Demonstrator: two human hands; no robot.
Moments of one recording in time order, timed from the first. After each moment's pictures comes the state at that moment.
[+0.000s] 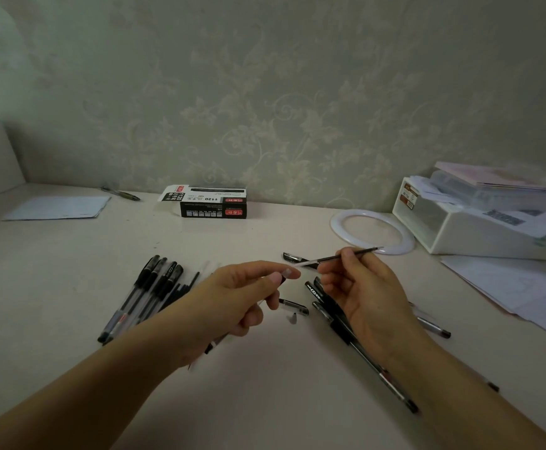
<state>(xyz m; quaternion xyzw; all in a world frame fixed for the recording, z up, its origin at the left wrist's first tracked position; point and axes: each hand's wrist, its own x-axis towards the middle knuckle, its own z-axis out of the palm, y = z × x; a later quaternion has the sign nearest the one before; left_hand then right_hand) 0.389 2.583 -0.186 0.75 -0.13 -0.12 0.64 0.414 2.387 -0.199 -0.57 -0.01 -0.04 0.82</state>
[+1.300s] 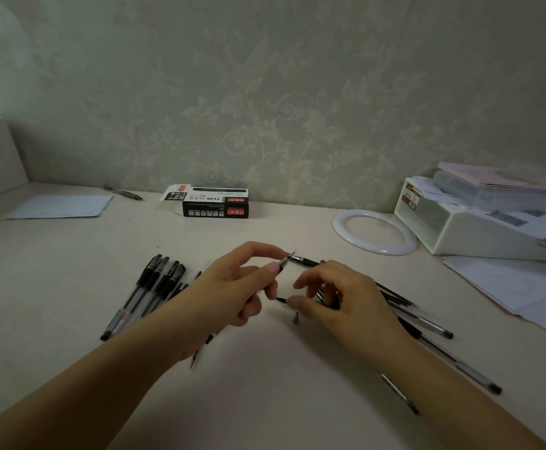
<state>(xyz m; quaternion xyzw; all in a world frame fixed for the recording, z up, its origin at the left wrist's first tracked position) 0.393 2.585 -0.183 0.73 -0.12 -0.09 0.67 0.408 2.383 -0.210 -0.89 -0.22 -0.12 0.38</state>
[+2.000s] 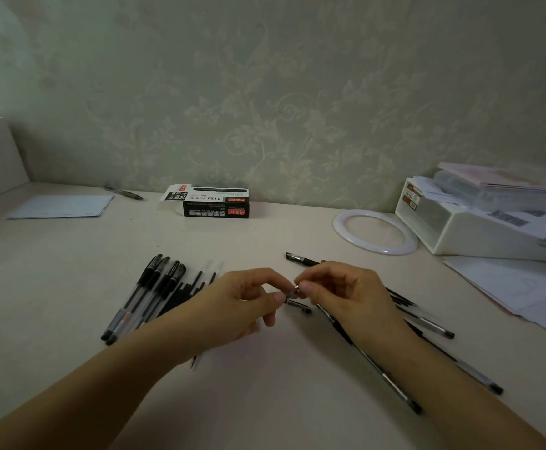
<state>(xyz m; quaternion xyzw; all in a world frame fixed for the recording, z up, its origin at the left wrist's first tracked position) 0.397 2.586 -0.198 0.82 -0.15 -0.12 0.54 0.406 2.386 -0.206 -0.80 -0.18 -0.05 0.57</state>
